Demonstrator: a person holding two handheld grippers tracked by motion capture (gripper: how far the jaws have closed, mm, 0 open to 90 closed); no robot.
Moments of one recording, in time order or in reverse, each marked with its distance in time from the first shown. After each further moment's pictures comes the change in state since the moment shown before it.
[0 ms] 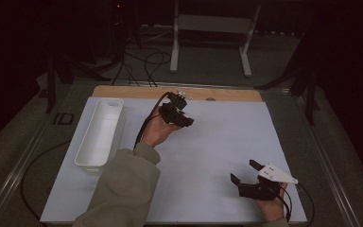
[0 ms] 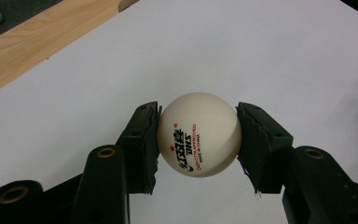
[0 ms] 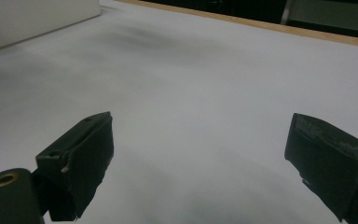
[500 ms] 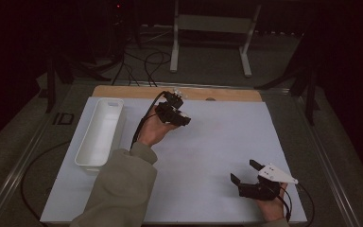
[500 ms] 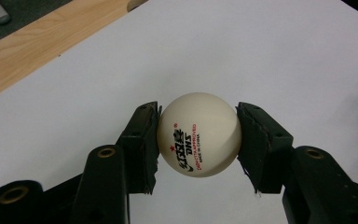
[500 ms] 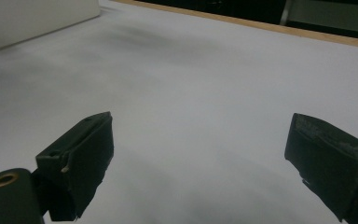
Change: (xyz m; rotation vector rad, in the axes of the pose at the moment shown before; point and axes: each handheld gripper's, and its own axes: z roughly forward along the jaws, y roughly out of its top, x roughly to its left) left arm 0.006 -0.004 -0.008 -0.007 0.010 -0.009; right arm 0.000 0.000 0.000 -0.003 -0.002 0.001
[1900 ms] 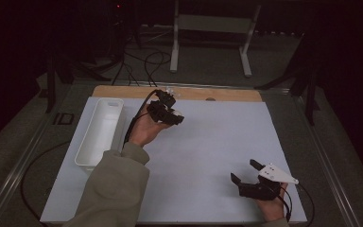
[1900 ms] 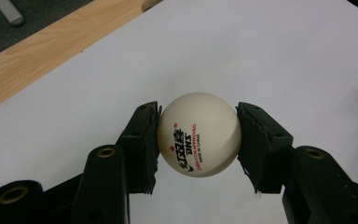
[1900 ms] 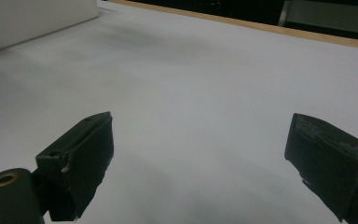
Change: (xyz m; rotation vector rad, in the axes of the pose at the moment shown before) left arm 0.010 -0.008 -0.022 -0.013 0.025 -0.005; right arm -0.001 0.000 0.000 -0.005 -0.007 0.002
